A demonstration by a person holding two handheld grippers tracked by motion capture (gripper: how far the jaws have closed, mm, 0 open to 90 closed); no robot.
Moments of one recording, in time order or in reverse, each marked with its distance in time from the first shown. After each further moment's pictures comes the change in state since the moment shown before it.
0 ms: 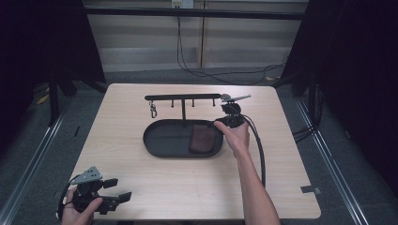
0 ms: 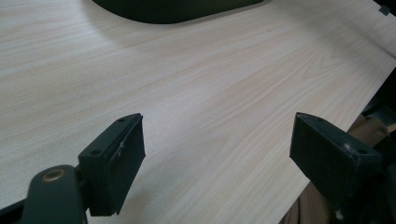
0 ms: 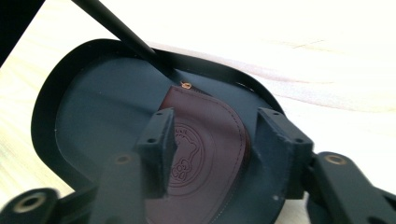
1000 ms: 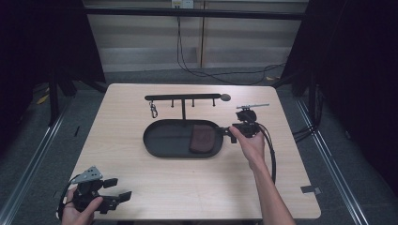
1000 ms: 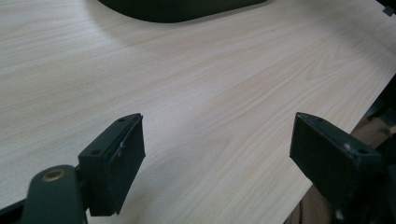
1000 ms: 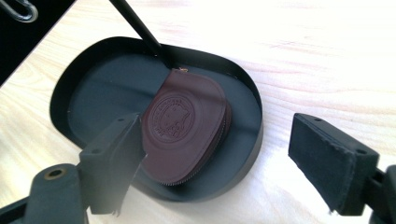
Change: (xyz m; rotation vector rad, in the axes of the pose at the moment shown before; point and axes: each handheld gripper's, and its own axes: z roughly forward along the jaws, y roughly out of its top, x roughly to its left) left arm 0.002 0.000 0.001 0.004 0.007 -0.007; right arm -0.011 -0.035 -0.049 -0.110 0.013 -0.054
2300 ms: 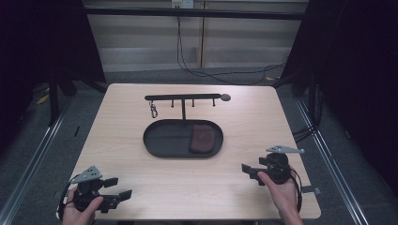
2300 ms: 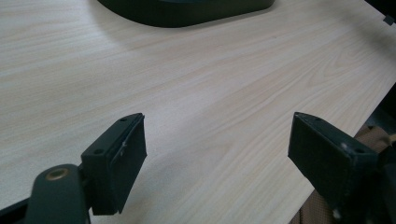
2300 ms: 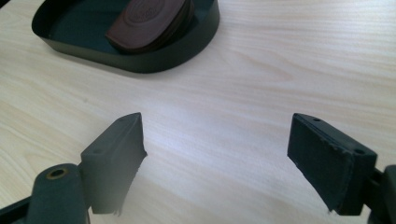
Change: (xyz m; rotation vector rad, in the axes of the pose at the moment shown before) left arm 0.000 0.000 0.000 -0.020 0.007 -0.016; right arm -0.010 -0.124 -0.078 -0.056 -0.101 -0.037
